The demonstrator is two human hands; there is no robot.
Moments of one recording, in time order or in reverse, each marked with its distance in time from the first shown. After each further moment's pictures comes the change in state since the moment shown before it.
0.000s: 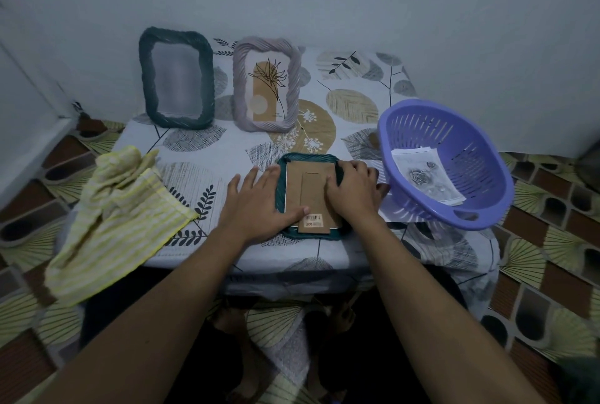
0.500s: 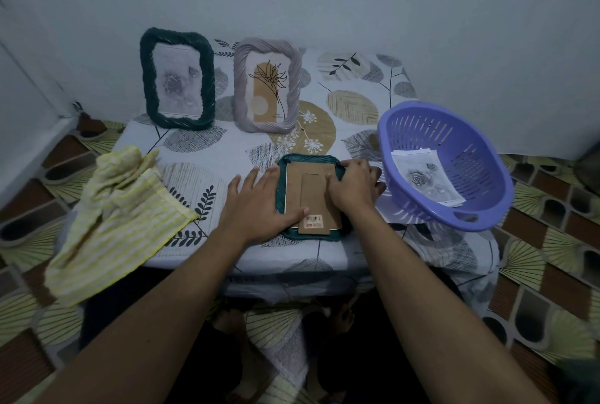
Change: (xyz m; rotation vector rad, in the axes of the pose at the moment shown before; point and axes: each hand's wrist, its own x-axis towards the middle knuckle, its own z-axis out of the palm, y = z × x) left_hand 0.000 0.000 0.001 0.002 -0.004 -0.003; right_hand 0.011 -0.007 0.000 0.115 0.000 0.100
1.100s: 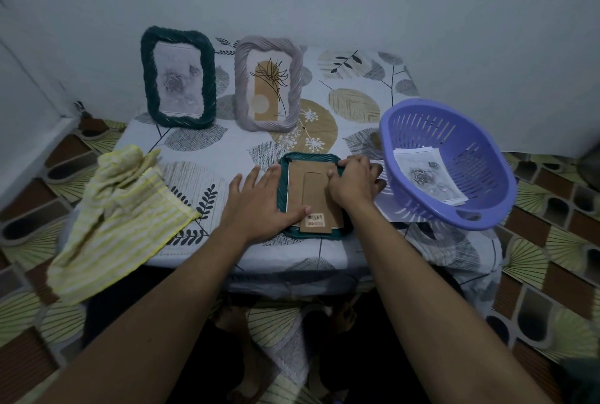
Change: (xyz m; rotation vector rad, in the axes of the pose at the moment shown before) left_hand 0.001 0.000 0.000 -0.005 0.000 0.000; right_hand 0.003 -0.006 0.002 0.018 0.014 0.012
